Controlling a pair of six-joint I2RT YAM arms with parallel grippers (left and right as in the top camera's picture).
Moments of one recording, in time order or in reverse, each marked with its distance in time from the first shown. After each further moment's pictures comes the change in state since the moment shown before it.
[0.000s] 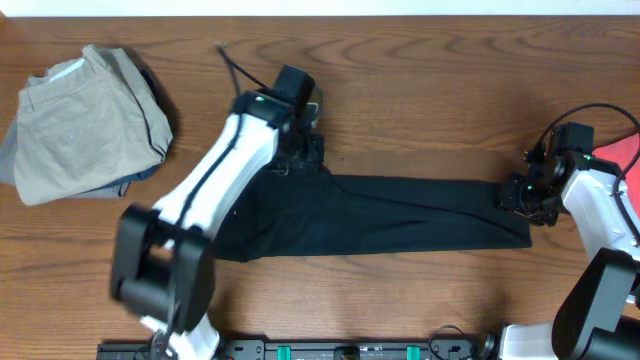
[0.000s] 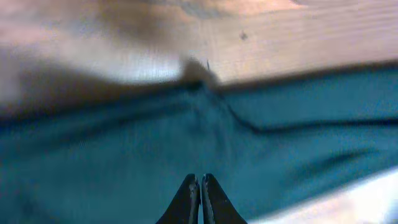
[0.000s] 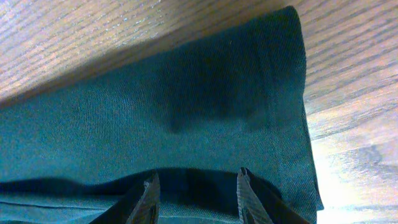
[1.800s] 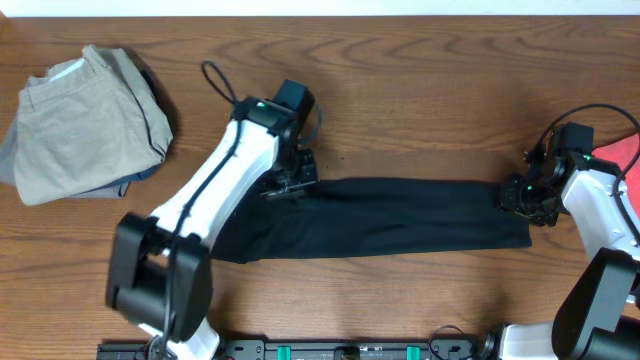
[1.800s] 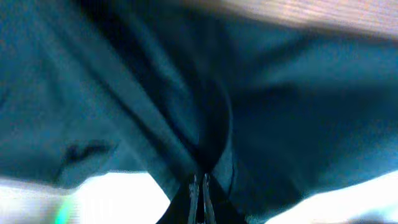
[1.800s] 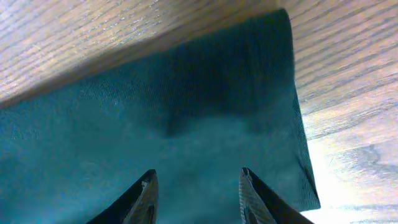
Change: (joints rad) left arm -0.022 -0.026 -0.028 -0.210 -0.039 -0.268; right arm 0.000 0.000 -0.002 0.001 0.005 0.000
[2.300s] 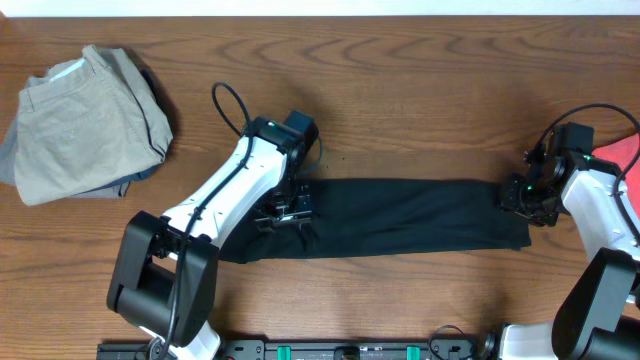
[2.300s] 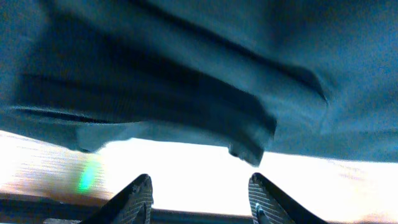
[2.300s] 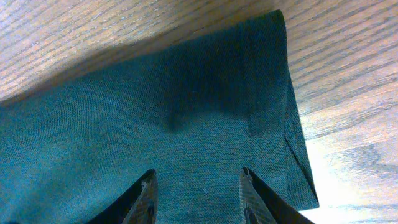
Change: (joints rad) left arm -0.034 0.001 -0.132 -0.031 -0.052 -0.027; right arm 0.000 0.000 0.000 -0.001 0.001 0.000
